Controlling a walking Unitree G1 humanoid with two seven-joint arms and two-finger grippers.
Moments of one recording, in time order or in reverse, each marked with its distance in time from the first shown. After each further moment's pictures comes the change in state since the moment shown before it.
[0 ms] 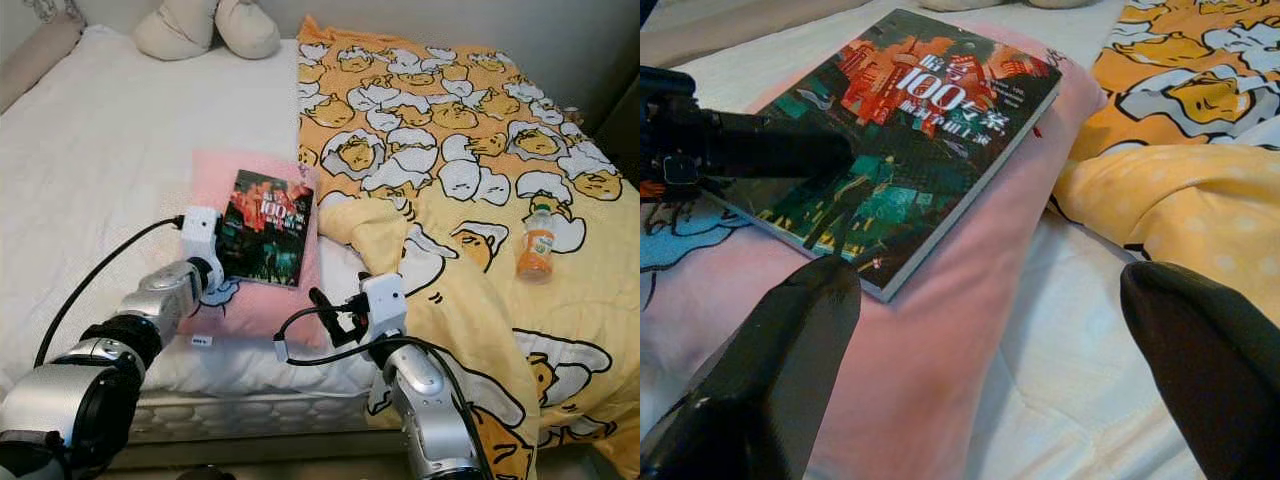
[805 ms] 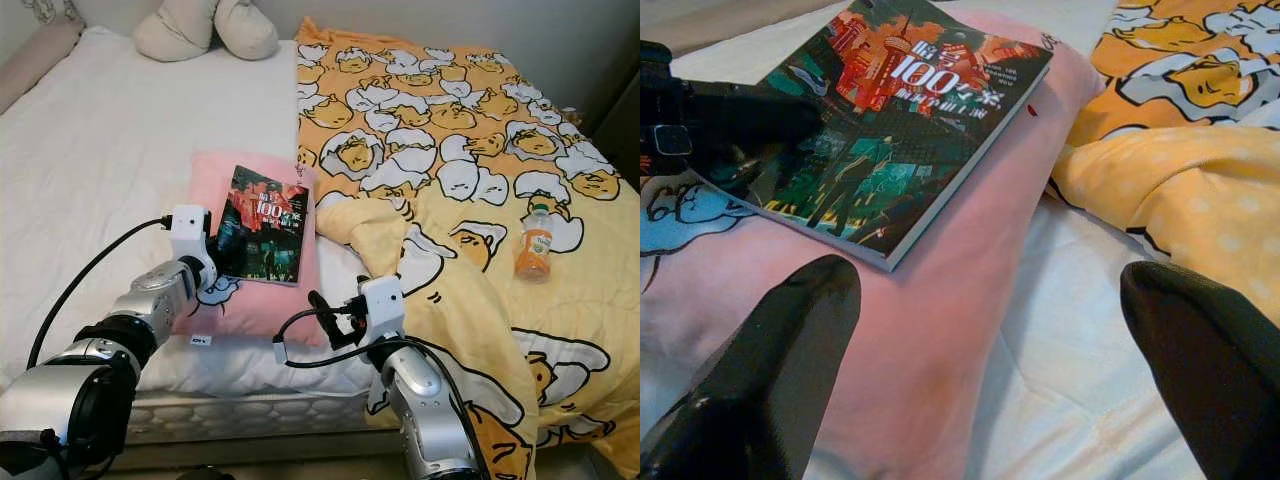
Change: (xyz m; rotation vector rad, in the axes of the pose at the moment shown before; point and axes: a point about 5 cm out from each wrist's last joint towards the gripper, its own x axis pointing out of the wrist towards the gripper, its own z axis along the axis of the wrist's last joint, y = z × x) left arm -0.003 0.010 0.001 -0.081 -0.037 0.040; right arm 0.000 0.001 -0.005 0.013 0.020 -0.003
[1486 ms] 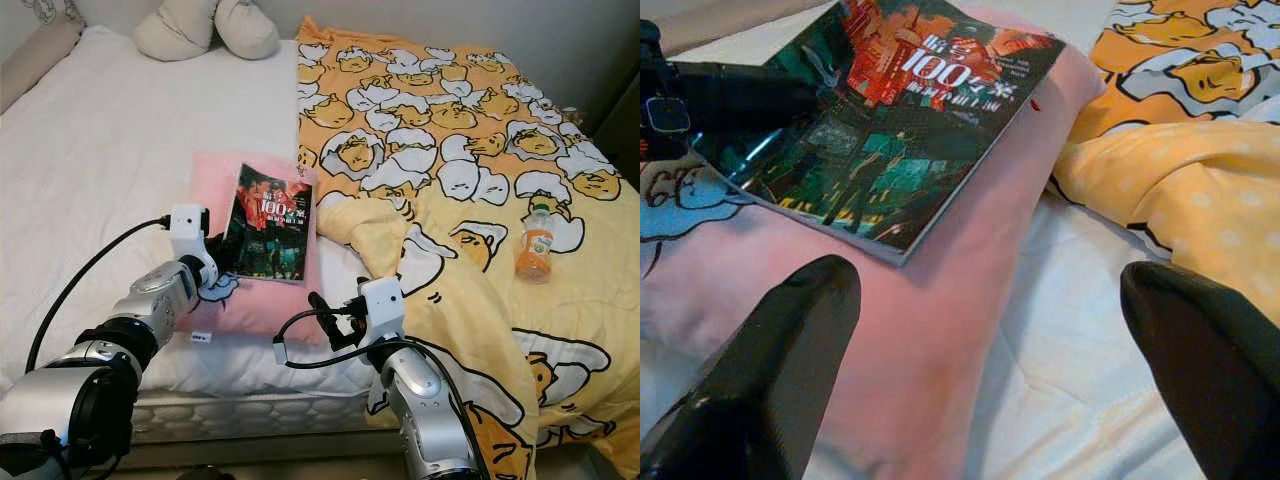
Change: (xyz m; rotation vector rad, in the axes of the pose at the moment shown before) left arm 0.000 -0.004 0.004 -0.060 -0.071 -0.062; right arm 0.000 0.000 -0.001 0.002 0.003 -0.002
